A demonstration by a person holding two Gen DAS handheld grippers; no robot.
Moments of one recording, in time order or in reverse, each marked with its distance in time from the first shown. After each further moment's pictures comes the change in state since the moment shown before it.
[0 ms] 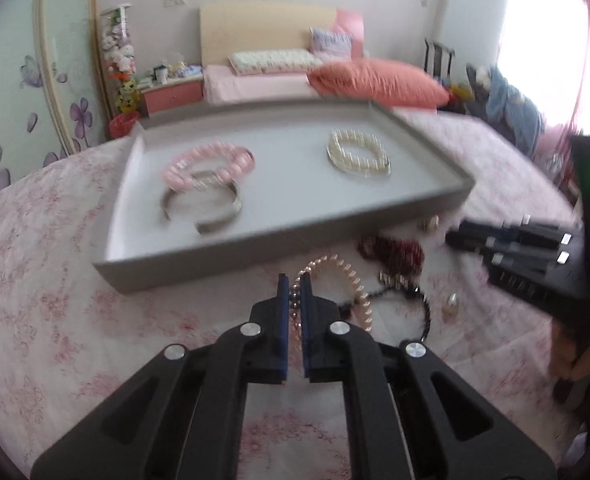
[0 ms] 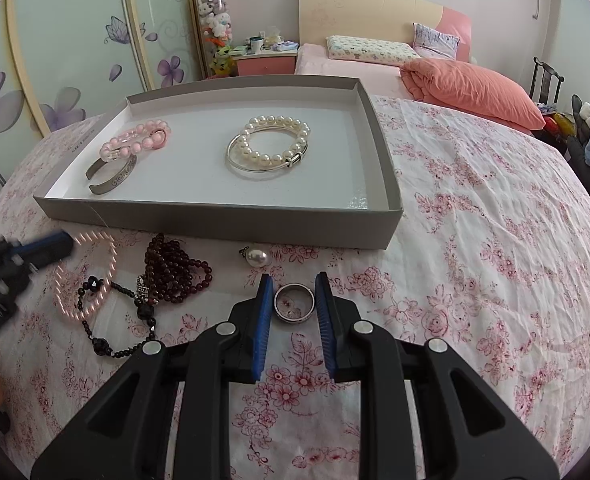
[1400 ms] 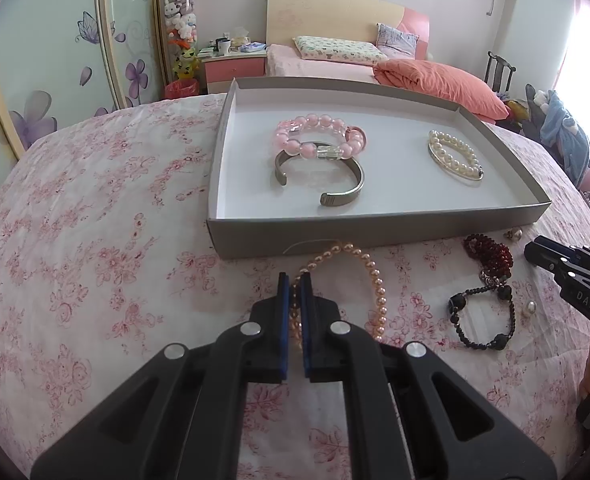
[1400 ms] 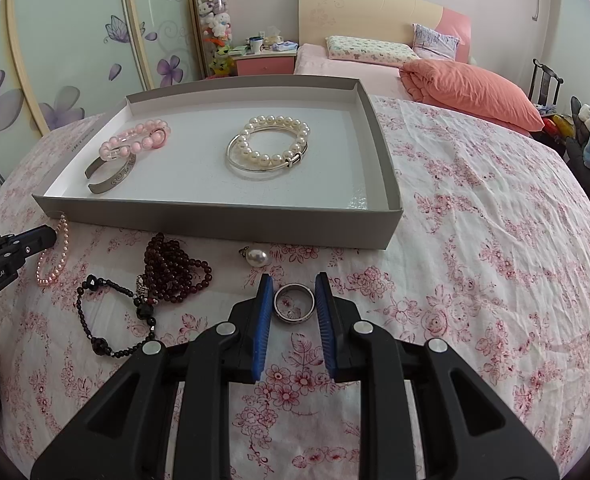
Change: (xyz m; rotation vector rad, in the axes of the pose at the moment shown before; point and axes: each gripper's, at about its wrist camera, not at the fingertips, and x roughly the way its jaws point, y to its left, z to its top) left arm 0.006 0.059 -0.014 -0.144 0.074 0.156; right arm 0.000 0.000 0.000 -0.003 0.001 -0.002
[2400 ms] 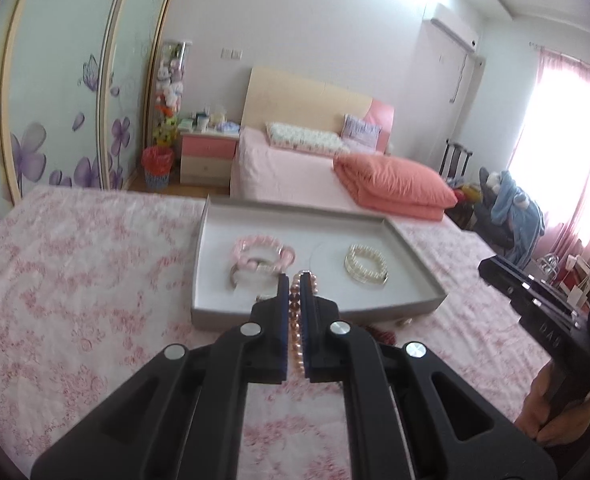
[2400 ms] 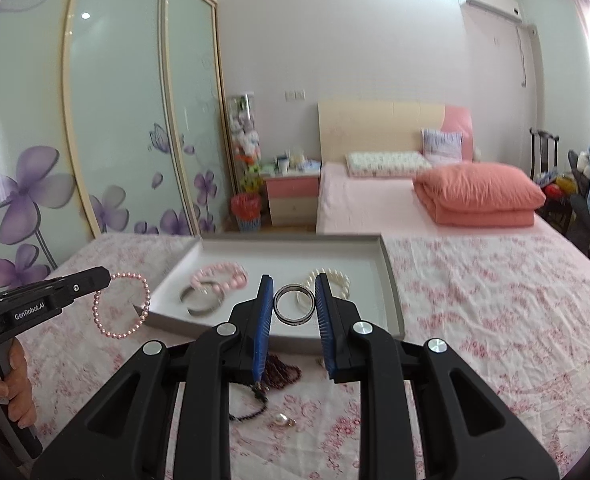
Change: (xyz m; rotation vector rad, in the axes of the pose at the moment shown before) left arm -0.121 -0.016 0.014 -0.079 -0.345 -0.167; right arm -0.120 0.026 0.015 0.009 -0.467 0.103
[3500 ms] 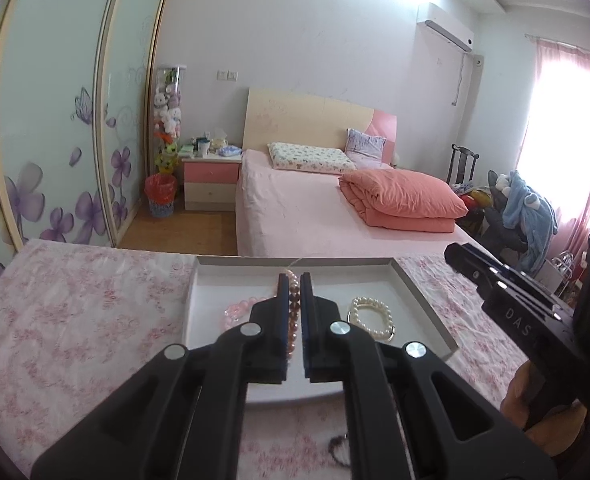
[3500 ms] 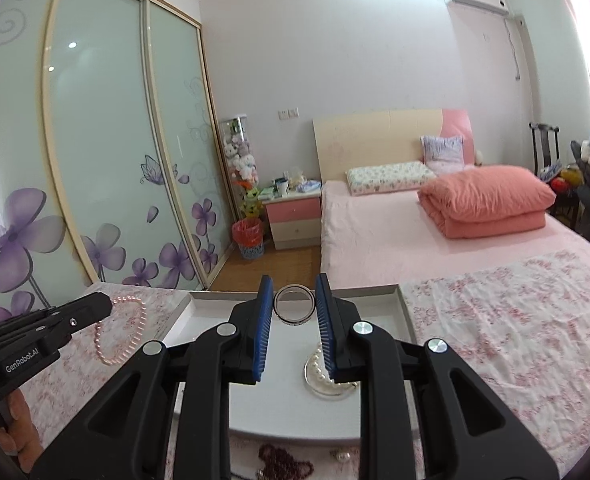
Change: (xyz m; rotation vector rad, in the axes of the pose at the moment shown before) left arm 0.048 -0.019 0.061 0.054 -0.029 0.042; right arm 0.072 -0.014 0.043 0.089 -0.042 0.016
